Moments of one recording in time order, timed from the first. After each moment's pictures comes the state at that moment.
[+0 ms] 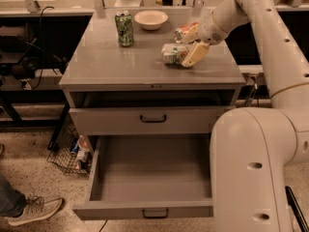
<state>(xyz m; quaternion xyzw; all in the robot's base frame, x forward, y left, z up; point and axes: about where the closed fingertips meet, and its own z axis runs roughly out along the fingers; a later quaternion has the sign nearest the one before) 0.769 -0.129 0.861 -0.67 0.66 0.10 0.32</state>
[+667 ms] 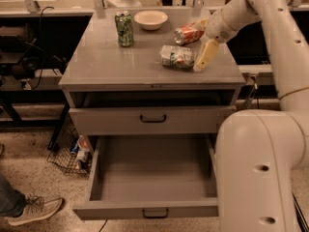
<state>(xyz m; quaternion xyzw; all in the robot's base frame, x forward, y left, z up) 0.768 -0.155 0.871 -0.65 0.67 0.09 0.33</state>
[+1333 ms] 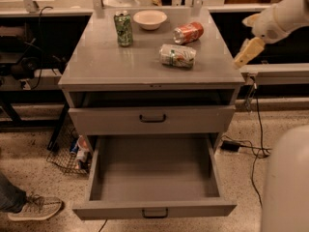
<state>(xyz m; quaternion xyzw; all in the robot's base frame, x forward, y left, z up) 0.741 -0.285 0.899 -0.55 0.75 0.03 0.36</state>
